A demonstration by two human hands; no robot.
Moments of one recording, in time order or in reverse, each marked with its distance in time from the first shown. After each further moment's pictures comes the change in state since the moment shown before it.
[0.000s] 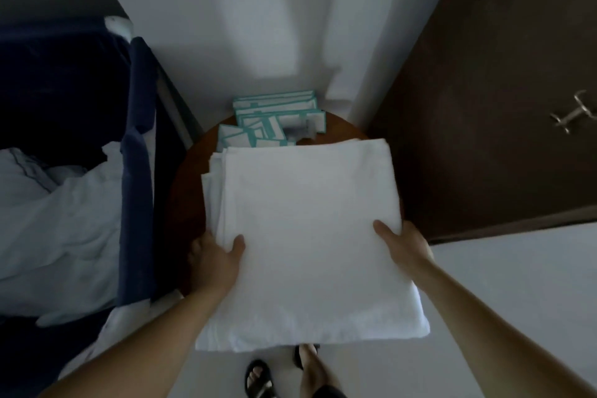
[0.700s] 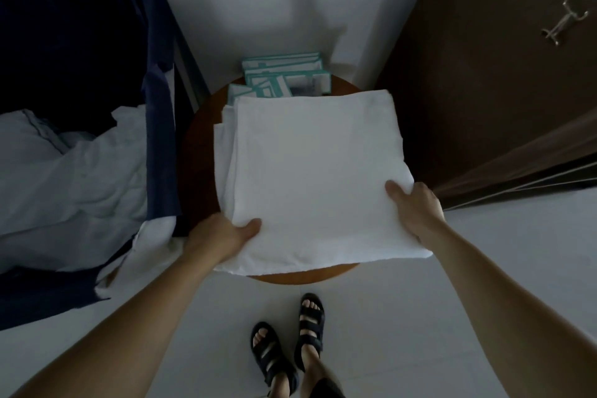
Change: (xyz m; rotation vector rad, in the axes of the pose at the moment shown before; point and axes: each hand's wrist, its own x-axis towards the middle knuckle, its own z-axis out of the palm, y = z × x) left_hand -0.045 -0.048 -0.033 0.257 -0.272 0.069; right_hand -0.043 0.025 0.003 -0.017 0.099 0.021
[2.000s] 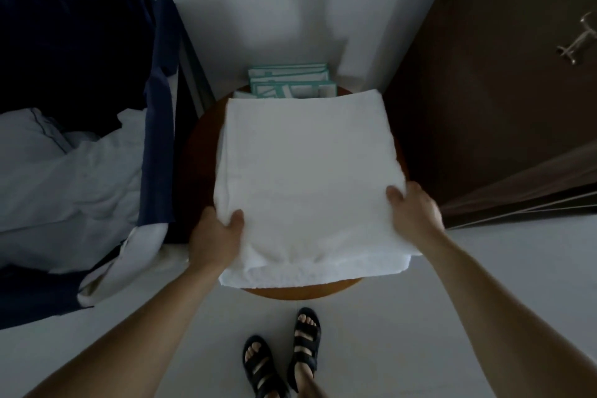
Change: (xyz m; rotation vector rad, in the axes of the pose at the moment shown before) left_hand 0.017 0.002 0.027 -0.402 0.374 0.060; right_hand 0.011 -0.020 0.004 -0.195 0.009 -0.192
